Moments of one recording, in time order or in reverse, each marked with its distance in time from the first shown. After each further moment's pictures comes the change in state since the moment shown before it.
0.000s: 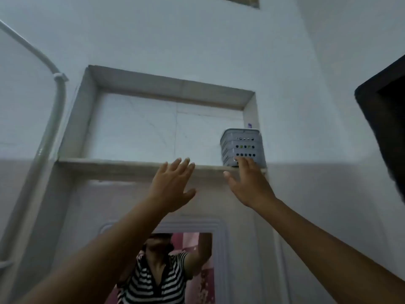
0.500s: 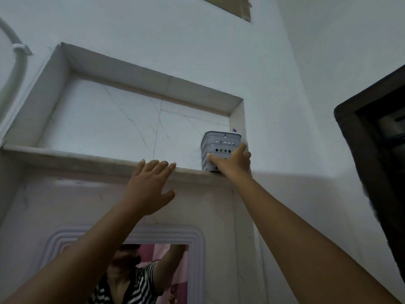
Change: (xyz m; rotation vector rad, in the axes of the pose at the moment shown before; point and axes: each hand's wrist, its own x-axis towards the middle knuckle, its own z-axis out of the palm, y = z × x) left_hand 0.015 -0.009 0.033 -0.162 0.099 -0.067; right_hand 0.093 0.016 0.020 0.258 0.178 0.405
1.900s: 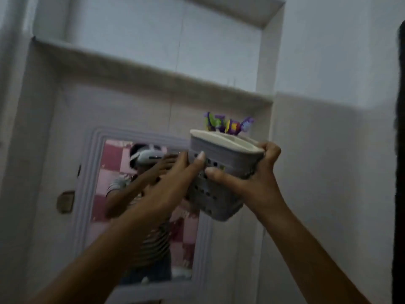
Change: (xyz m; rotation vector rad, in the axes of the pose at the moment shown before) left_hand -0.167 0.104 -0.027 -1.547 -0.234 -0.528; right_hand -0.243 0.085 -0.051 0.541 -0.297 -0.257
